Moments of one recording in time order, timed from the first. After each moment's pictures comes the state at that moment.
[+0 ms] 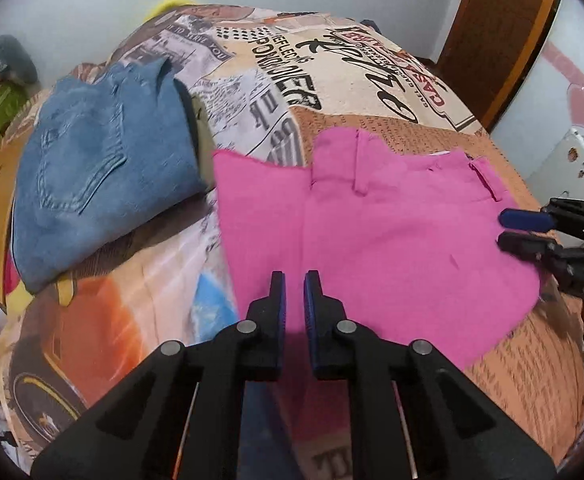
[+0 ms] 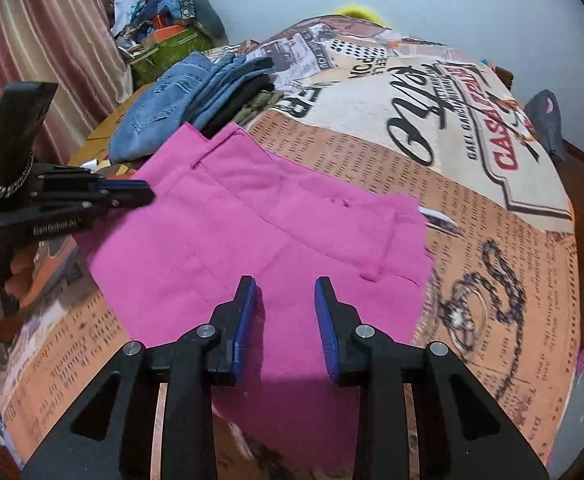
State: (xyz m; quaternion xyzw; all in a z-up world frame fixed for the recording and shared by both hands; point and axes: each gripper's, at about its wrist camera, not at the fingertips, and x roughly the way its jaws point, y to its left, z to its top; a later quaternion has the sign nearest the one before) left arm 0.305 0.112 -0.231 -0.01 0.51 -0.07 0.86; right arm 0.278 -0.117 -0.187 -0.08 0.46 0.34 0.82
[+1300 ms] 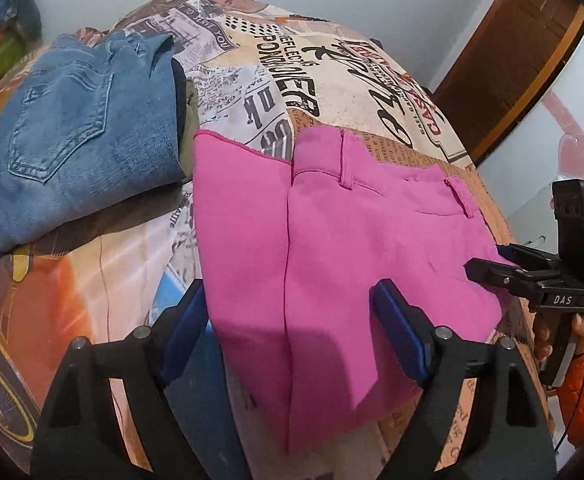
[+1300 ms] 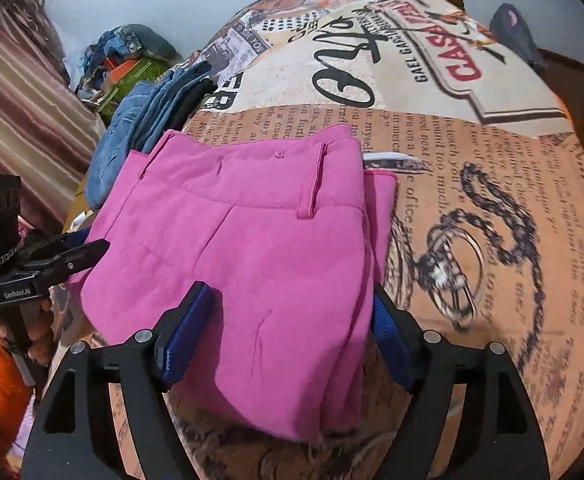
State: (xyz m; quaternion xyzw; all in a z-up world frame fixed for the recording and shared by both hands) left arm 0.320 0.111 -0.245 -0.10 0.50 -0.08 0.86; right arm 0.315 -0.148 -0.219 0.06 0.52 0.31 0.79
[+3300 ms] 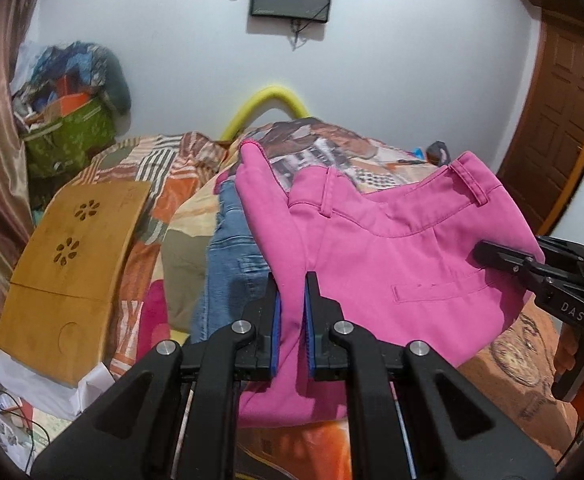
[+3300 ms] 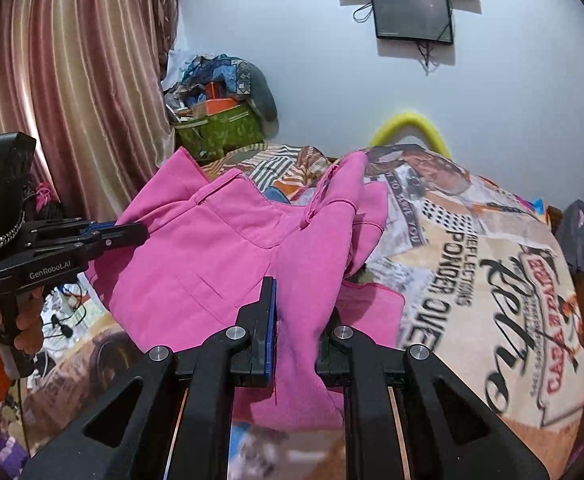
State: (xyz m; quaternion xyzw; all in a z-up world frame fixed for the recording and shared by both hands) left arm 0.316 0.300 -0.111 -0.07 0.35 0.06 0.93; right arm 0.343 0.074 -0.083 -0.07 0.30 0.41 0.86
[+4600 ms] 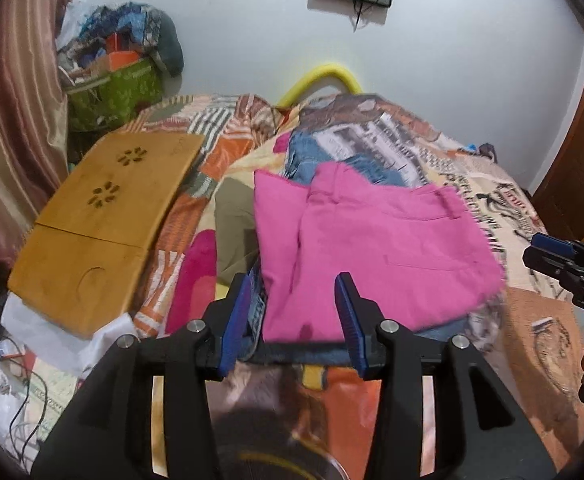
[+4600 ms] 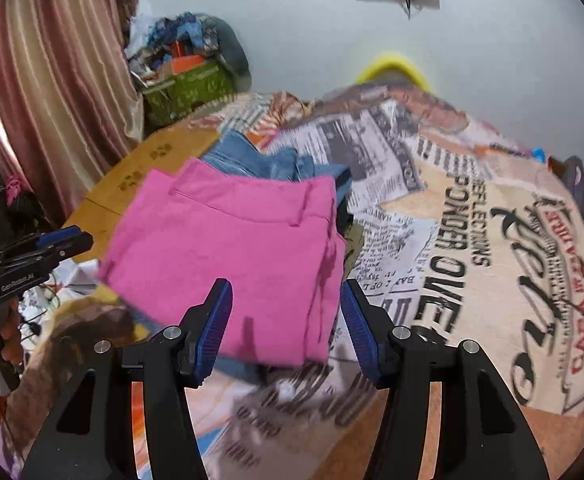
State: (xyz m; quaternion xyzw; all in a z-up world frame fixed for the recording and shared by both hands) left arm 0.288 0.334 -0.148 -0.11 0.37 0.14 0.91; right arm 0.366 0.083 -0.121 -0.08 0.38 0.37 0.84
